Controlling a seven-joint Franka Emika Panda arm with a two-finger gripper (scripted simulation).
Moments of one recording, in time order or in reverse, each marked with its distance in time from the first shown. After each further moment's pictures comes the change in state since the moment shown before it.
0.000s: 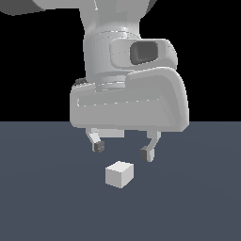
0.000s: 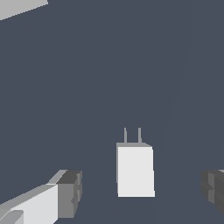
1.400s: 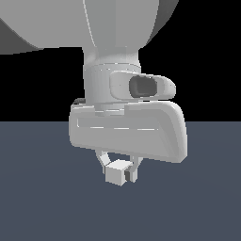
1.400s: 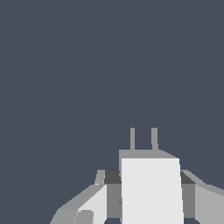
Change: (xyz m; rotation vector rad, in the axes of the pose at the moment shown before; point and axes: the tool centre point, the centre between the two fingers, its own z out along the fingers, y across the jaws) arm -0.004 -0.002 0.036 0.000 -0.001 -0.010
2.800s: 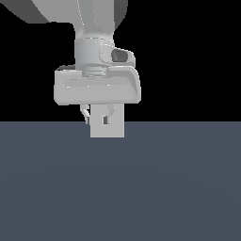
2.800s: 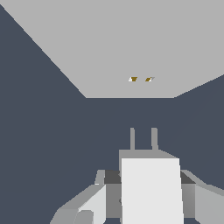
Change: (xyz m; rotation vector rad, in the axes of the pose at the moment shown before) arm 0.057 -0.086 -0.080 0.049 0.002 -0.375
